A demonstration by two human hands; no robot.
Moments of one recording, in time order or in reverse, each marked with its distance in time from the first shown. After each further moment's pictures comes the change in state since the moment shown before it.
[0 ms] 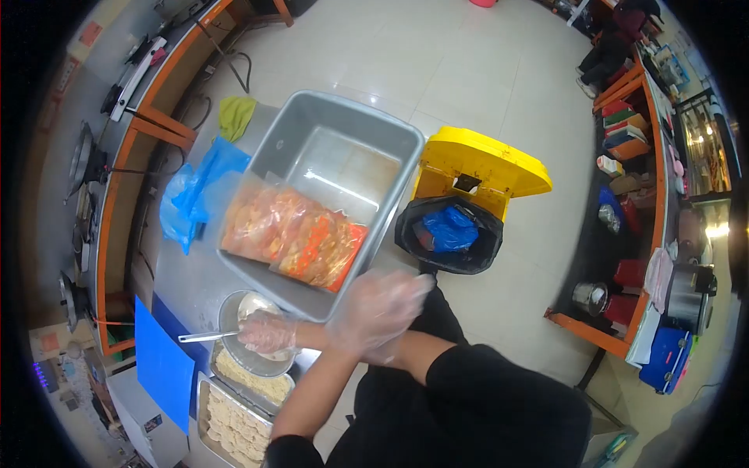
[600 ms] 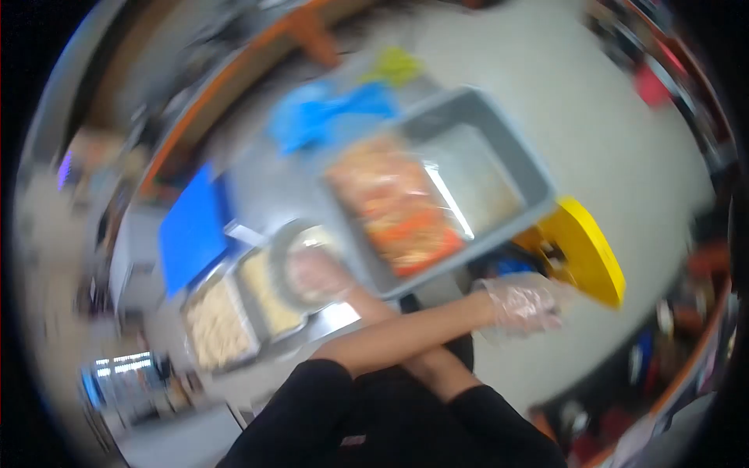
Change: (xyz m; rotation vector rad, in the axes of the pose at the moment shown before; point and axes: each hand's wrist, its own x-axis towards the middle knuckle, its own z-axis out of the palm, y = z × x) left_hand 0.087 -0.038 0.112 -0.345 -0.481 -0.080; right_hand 0.049 0.017 -0.032 -0.079 -0.531 0.092
